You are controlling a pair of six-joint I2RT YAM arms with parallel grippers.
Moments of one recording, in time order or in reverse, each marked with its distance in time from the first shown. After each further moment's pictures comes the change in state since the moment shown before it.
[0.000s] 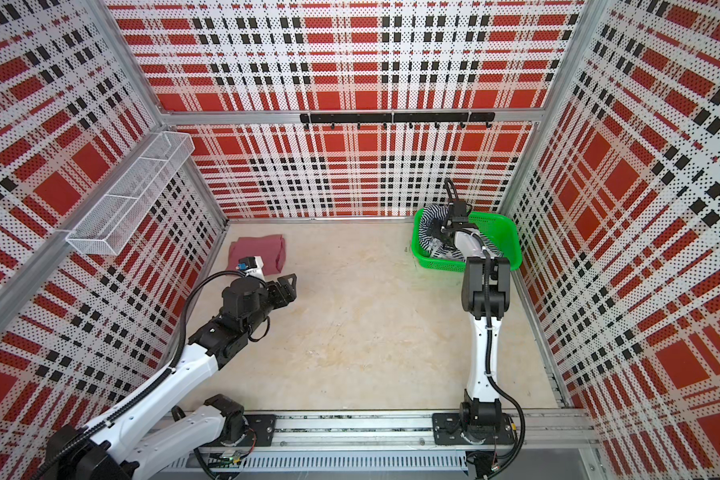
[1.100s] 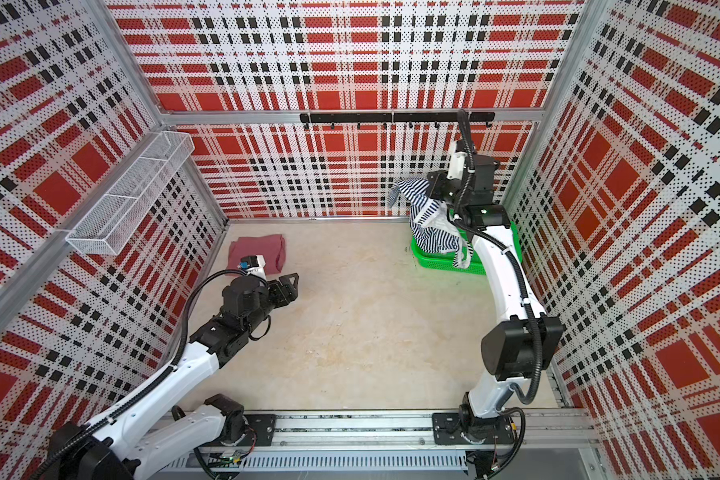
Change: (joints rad) left arm 0.006 0.003 0.000 0.023 0.040 0.000; right arm 0.174 -0.729 -0.150 -0.014 -0.175 -0.127
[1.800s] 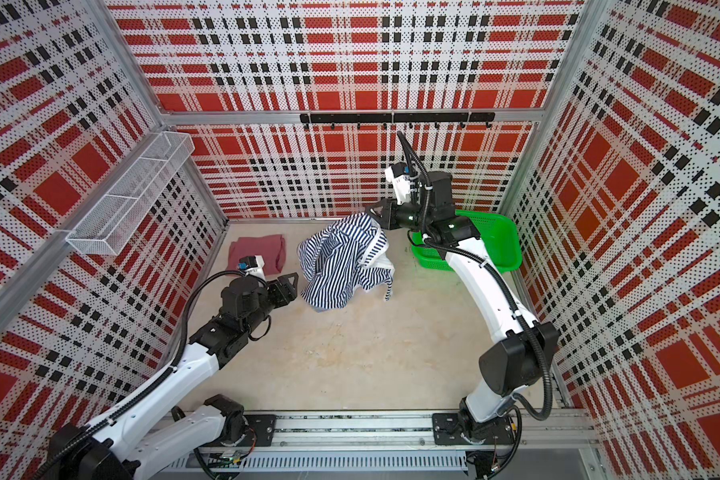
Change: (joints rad) left arm 0.006 0.008 -0.010 0.023 0.020 -0.031; right arm 0.188 -0.033 -0.163 -0.042 -0.295 0.020
